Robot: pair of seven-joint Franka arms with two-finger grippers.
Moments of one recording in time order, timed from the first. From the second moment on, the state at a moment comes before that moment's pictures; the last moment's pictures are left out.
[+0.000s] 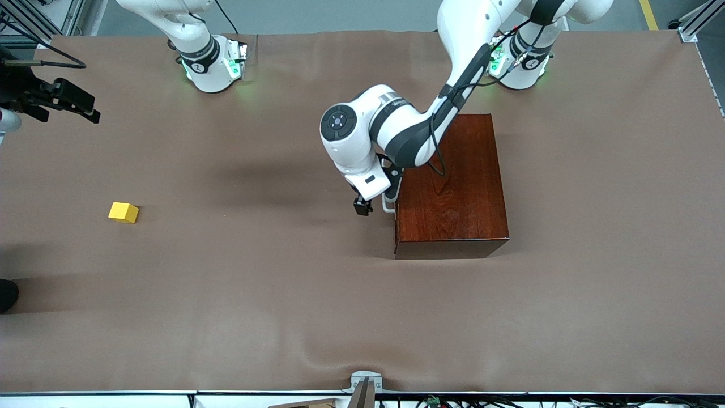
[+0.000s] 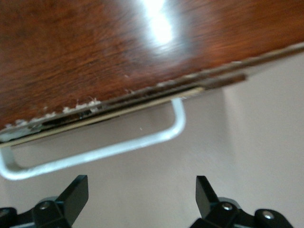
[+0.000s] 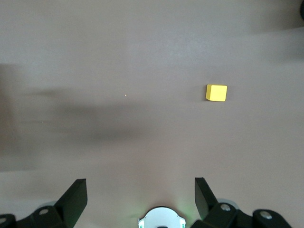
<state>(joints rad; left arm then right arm) -0.81 0.72 -0.05 -1.24 0.15 1.88 -2.17 -0.04 -0.07 0.06 -1.53 0.02 1.36 0.07</state>
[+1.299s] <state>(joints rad) -0.28 0.28 -0.04 -1.24 0.04 1.46 -0.86 -0.04 -0.07 0.06 -1.53 0.02 1.36 0.07</state>
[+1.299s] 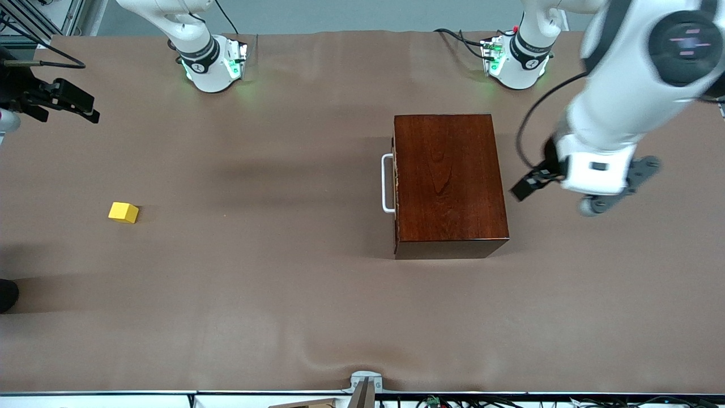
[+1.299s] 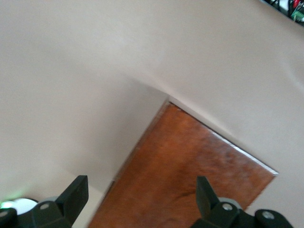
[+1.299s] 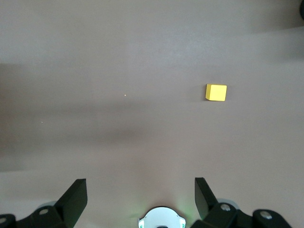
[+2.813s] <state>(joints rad) 0.05 -0.14 -0.14 -1.62 0.04 1.42 -0.12 -0.04 -0.07 0.06 -1.53 0.02 1.36 0.07</state>
